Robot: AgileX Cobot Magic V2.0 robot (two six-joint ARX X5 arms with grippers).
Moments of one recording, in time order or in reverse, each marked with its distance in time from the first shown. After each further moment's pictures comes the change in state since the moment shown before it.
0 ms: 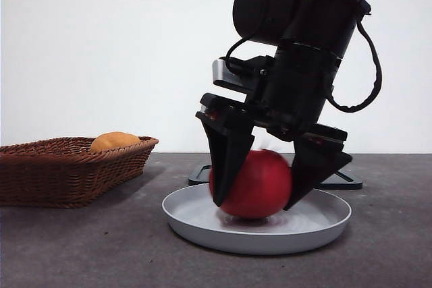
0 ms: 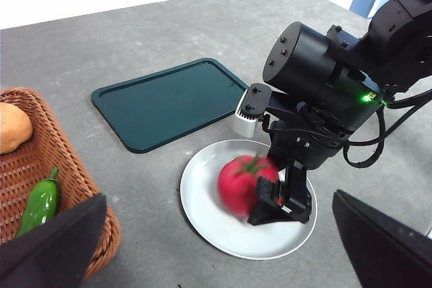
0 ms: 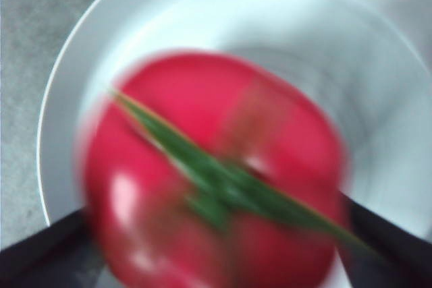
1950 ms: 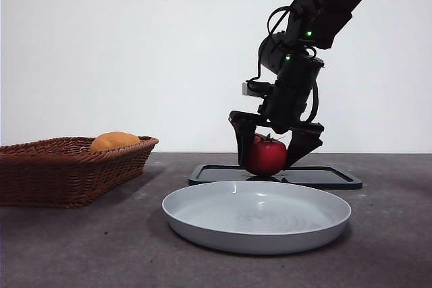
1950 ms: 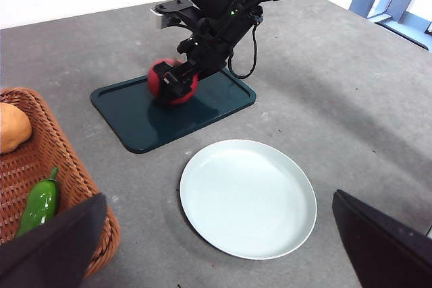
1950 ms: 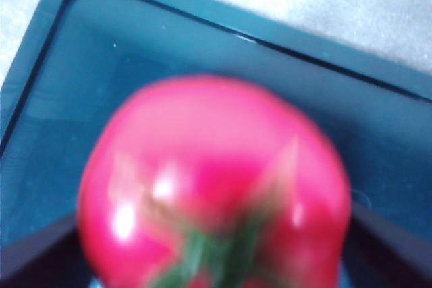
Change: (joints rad) left arm 0.000 0.000 0.000 0.000 0.001 0.000; right arm -0.343 0.534 0.756 -0.089 0.023 -0.145
